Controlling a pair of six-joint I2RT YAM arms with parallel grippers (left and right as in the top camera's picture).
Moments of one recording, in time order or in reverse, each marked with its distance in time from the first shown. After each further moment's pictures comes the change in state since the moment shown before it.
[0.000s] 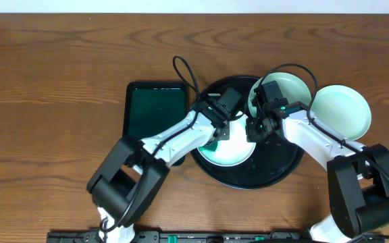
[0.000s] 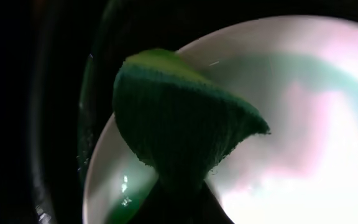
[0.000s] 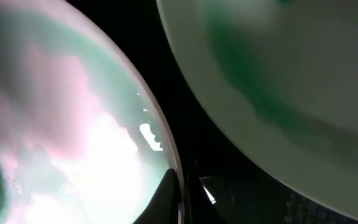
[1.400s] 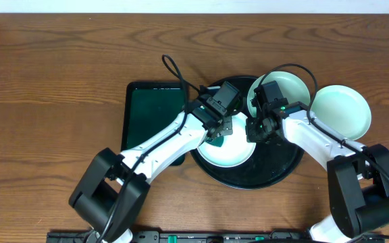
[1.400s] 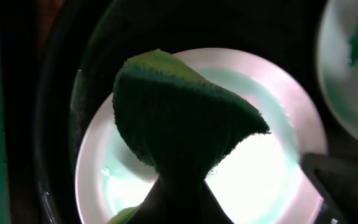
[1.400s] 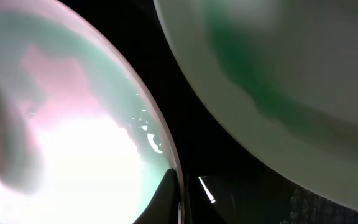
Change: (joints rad) left arm 0.006 -0.121 0.003 -0.003 0.068 -0.048; right arm 0.000 0.000 0.000 0.000 -0.003 -0.003
